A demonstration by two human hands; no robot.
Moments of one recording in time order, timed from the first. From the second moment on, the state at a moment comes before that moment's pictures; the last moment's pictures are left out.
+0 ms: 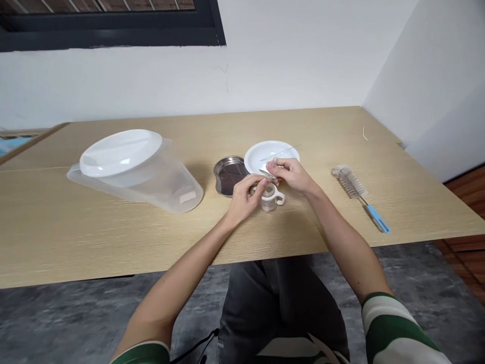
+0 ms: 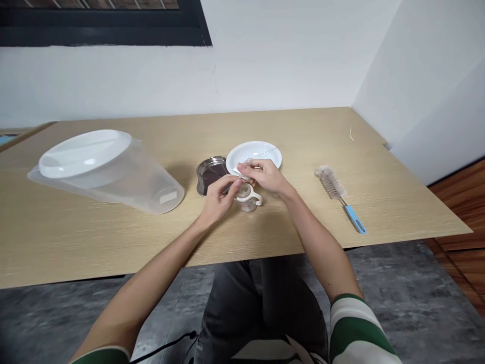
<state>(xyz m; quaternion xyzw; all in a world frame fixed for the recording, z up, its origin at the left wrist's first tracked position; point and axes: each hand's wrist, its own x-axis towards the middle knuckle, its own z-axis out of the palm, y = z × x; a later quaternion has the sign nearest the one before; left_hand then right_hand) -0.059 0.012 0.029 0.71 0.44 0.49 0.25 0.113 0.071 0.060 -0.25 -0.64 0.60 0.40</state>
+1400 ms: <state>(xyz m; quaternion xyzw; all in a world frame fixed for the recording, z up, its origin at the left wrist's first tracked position) -0.048 0.012 0.015 0.65 0.45 0.57 0.23 0.086 0.074 0.053 -0.27 -0.28 0.79 0.48</state>
